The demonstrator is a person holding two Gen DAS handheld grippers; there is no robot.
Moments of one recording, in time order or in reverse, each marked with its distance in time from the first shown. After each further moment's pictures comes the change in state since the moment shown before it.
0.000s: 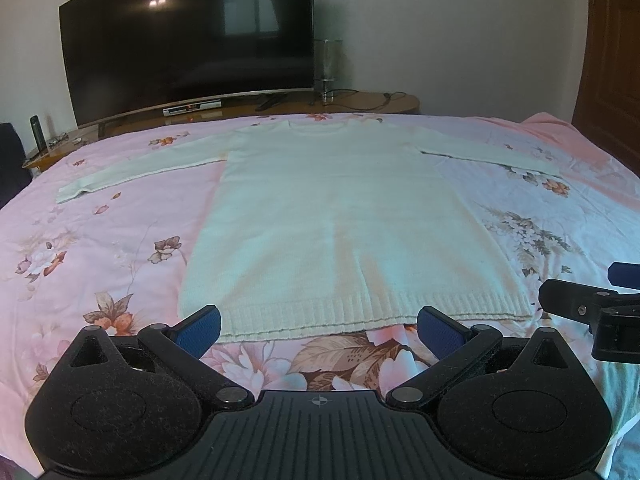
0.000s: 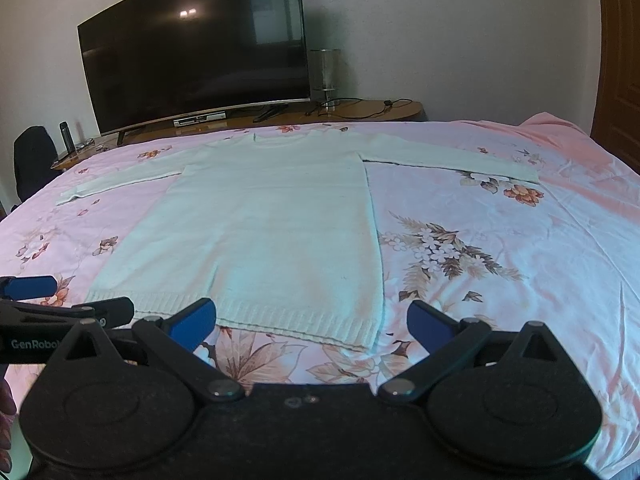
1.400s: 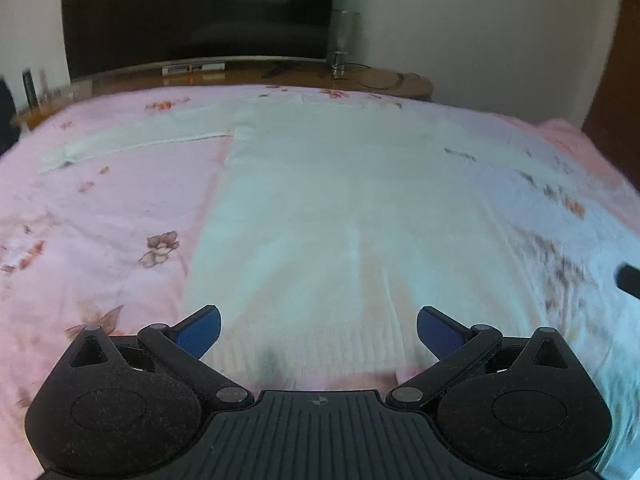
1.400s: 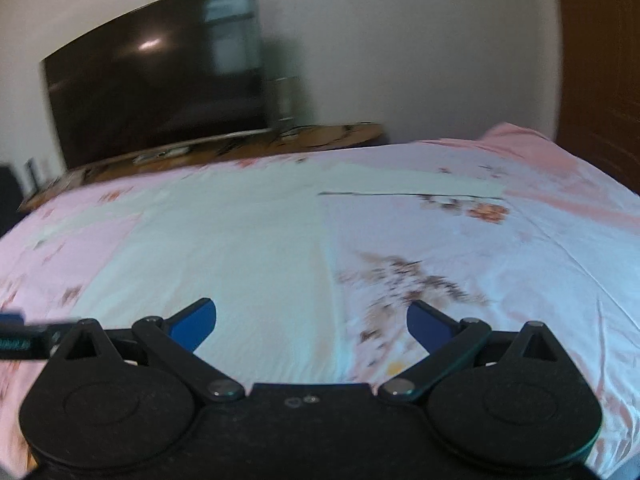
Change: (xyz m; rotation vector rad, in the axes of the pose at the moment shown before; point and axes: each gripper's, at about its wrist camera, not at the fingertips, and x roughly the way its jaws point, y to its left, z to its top) left arm 0.061 0.043 0.049 -0.111 0.108 -0.052; right arm 0.014 -0.042 0.026 0.130 -0.103 -0.115
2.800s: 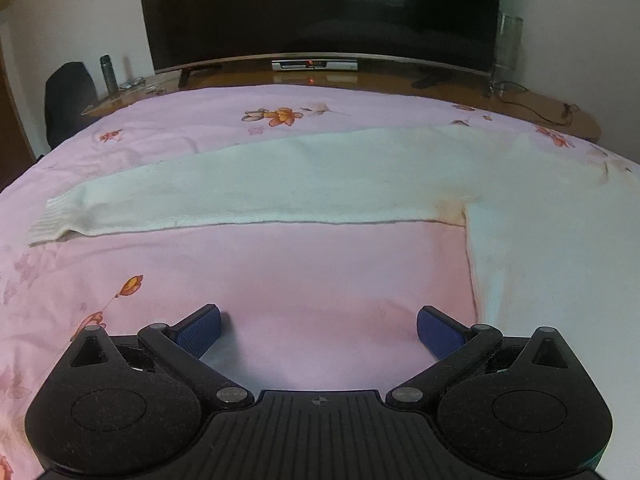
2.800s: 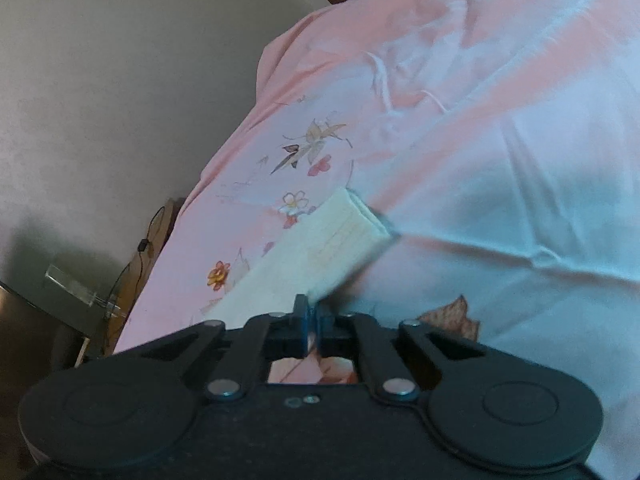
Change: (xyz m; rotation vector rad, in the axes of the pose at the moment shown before) left arm 0.254 0.147 0.139 -0.101 -0.027 0.328; right arm 0.352 -0.278 0.102 0.849 -0.044 -0.200
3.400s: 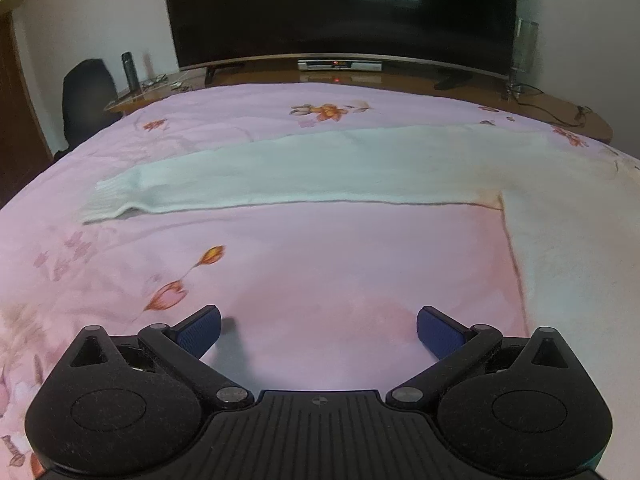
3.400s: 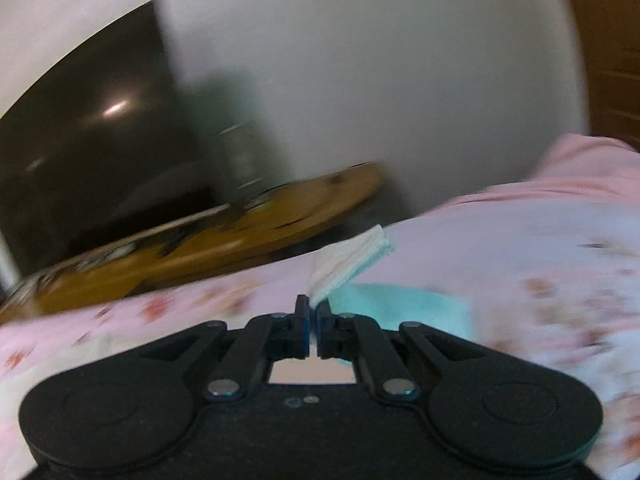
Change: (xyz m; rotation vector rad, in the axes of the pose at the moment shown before) left arm -0.027 0.044 -0.019 -0.023 -0.003 0.044; right arm -0.044 0.234 -0.155 -0.759 0.046 0.374
